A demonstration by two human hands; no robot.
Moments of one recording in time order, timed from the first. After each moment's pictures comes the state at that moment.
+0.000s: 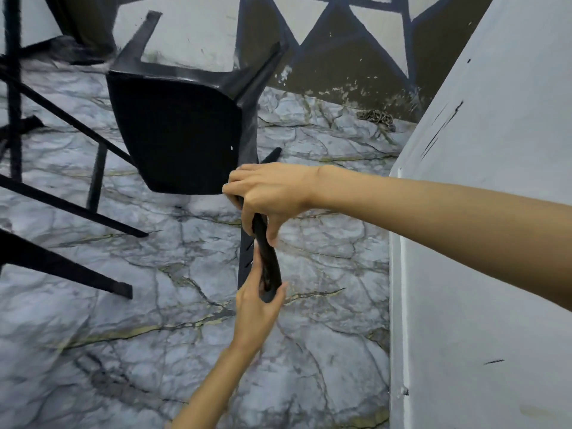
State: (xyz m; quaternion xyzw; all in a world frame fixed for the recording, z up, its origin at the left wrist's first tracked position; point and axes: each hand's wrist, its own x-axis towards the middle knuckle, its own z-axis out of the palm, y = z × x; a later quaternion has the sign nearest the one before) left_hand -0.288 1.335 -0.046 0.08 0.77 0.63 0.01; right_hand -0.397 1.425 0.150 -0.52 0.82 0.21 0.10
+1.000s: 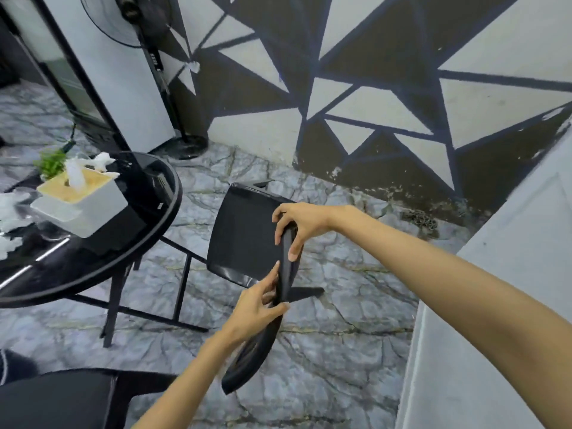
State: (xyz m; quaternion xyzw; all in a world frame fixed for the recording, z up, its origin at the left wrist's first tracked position) left_hand -0.515 1.360 0.435 0.06 0.82 0.55 0.17; right_hand -0.655 1.514 0.531 -0.37 0.90 -0.11 0.22
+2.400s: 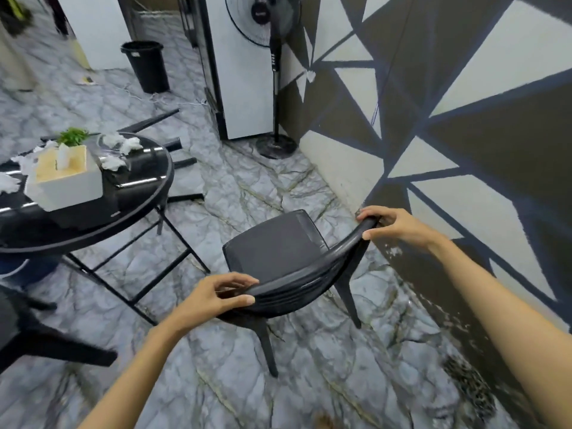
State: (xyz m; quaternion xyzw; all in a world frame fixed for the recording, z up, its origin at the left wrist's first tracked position) left_hand -0.831 1.551 0.480 -0.16 0.78 0.60 -0.02; right_hand -1.140 1.799 0.548 -0.34 0.80 -0.39 0.31
